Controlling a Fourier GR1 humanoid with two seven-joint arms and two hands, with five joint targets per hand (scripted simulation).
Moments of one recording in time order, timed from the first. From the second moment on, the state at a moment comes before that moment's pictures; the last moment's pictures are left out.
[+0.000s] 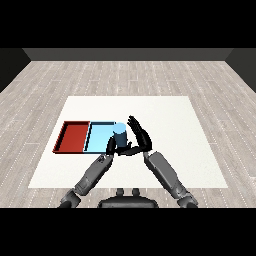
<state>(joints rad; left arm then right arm) -0.45 0.01 -0.45 -0.95 0.26 0.46 -0.42 -0.42 -0.04 0.44 -1.42 -0.33 -0.22 -0.23</state>
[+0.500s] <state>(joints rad) -0.47 0.03 -0.38 -0.89 0.20 0.42 -0.44 -0.22 -0.12 0.32 -1.68 -0.36 -0.18 -0.22</state>
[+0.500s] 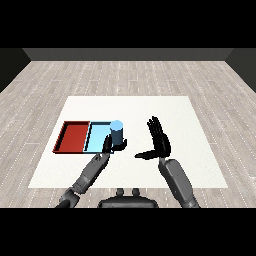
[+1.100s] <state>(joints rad) -0.52 0.20 -0.22 -0.78 0.20 0.40 -0.30 -0.05 -0.22 0.13 -1.76 -0.44 -0.10 -0.27</state>
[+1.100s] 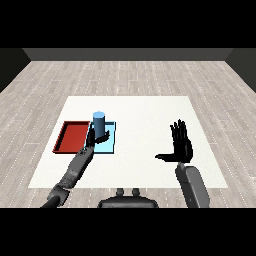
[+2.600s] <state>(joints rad) -0.84 0.22 -0.17 -0.06 0.03 0.35 -0.07 -0.11 -0.18 0.03 -1.55 -0.44 -0.04 -0.32</state>
